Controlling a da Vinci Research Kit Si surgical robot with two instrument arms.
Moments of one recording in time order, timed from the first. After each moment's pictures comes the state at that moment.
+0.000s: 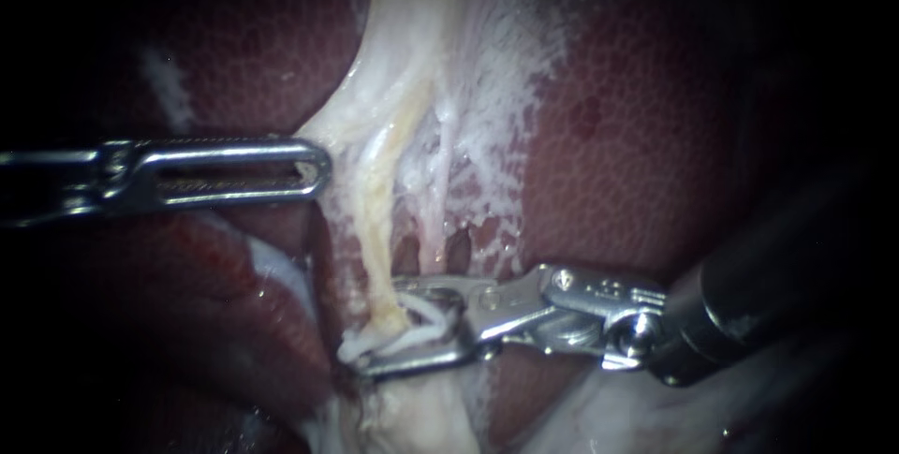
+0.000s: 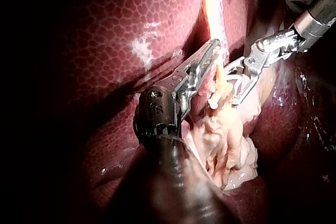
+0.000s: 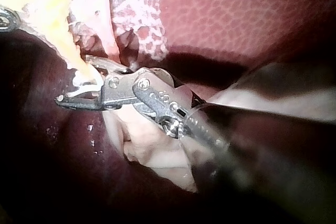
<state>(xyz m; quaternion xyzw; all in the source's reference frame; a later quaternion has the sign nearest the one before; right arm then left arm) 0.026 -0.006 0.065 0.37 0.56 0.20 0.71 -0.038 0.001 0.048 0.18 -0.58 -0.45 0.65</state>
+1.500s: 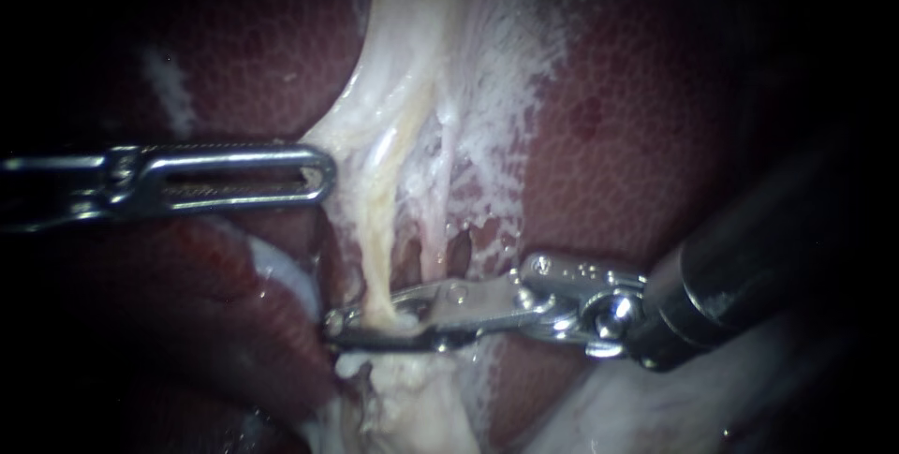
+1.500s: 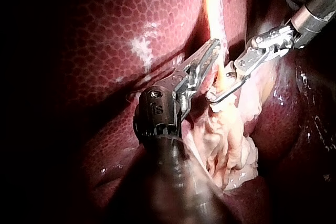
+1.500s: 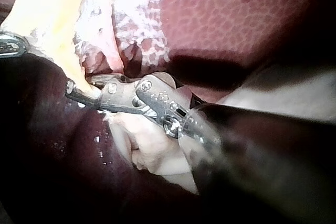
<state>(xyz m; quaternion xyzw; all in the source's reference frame) 0.026 -0.006 0.066 0.38 0.51 0.23 0.74 -0.039 0.001 0.048 0.18 -0.58 -0.45 0.65</state>
